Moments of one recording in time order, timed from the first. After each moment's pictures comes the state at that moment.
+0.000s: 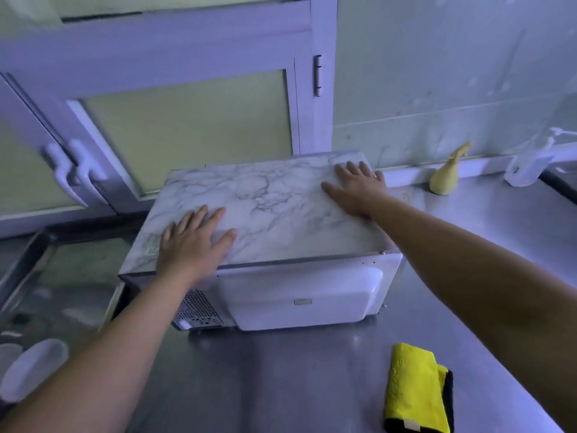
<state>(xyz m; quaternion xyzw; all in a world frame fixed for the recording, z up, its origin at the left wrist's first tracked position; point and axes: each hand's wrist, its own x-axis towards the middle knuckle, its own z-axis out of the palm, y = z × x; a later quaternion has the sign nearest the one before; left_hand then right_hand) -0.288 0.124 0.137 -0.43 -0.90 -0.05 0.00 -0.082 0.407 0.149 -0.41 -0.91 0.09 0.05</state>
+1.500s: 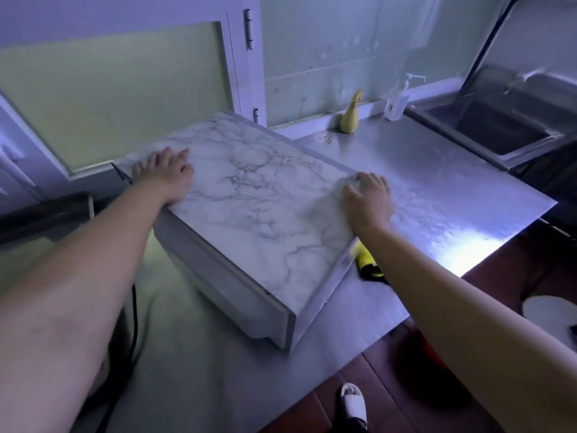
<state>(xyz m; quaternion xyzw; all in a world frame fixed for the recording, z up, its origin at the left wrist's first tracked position) -0.367 0.099 0.142 -0.55 -0.83 0.00 -0.07 0.016 0.106 0.135 -0.68 -0.61 0.20 0.35</state>
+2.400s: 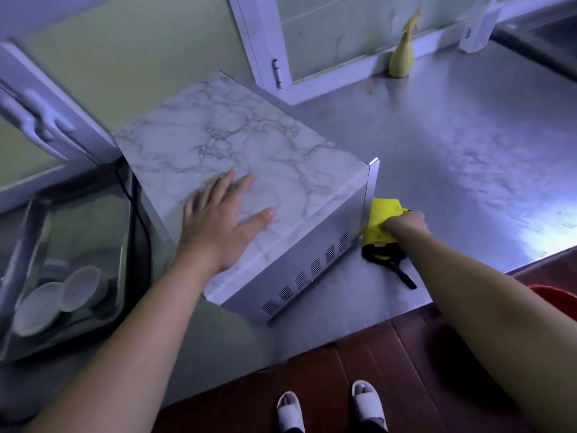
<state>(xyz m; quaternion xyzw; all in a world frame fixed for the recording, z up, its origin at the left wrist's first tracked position) -0.115 -0.008 0.137 -0.56 -0.83 -0.08 -0.04 0.148 0.209 -0.055 -0.78 -0.46 0.42 0.09</state>
